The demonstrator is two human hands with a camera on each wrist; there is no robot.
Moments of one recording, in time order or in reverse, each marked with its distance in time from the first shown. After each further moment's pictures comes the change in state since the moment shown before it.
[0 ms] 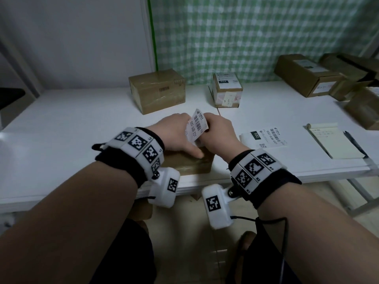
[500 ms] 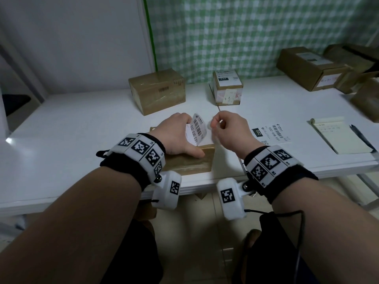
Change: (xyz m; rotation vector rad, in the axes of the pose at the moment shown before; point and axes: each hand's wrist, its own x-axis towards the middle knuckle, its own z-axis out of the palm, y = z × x) left_hand 0.004 -0.001 0.012 -0.004 0.059 -0.056; right_hand 0.009 0.035 -0.014 0.119 0.074 0.068
